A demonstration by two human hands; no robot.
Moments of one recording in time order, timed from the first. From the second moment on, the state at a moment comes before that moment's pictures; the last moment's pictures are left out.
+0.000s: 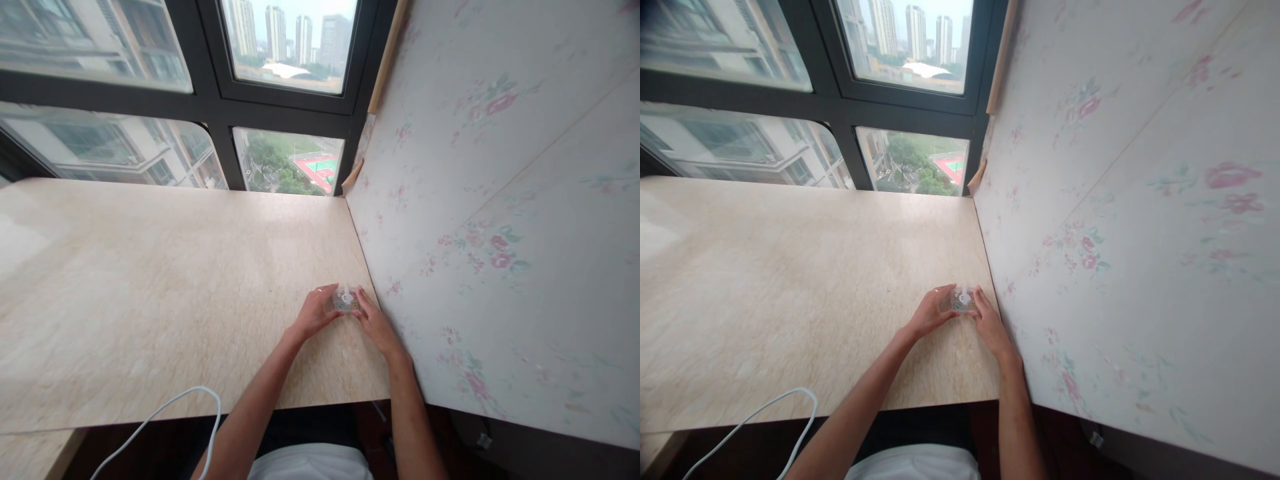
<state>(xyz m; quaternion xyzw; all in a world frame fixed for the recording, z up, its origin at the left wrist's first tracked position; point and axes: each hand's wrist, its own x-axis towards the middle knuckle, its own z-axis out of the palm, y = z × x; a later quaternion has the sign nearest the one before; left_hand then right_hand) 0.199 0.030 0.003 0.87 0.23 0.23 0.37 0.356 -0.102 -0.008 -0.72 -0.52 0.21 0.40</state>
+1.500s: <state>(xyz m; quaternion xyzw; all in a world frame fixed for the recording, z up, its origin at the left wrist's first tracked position) 0.168 0.014 -0.002 0.86 0.25 0.27 0.35 0.313 -0.114 0.027 -0.74 -0.54 0.09 0.39</state>
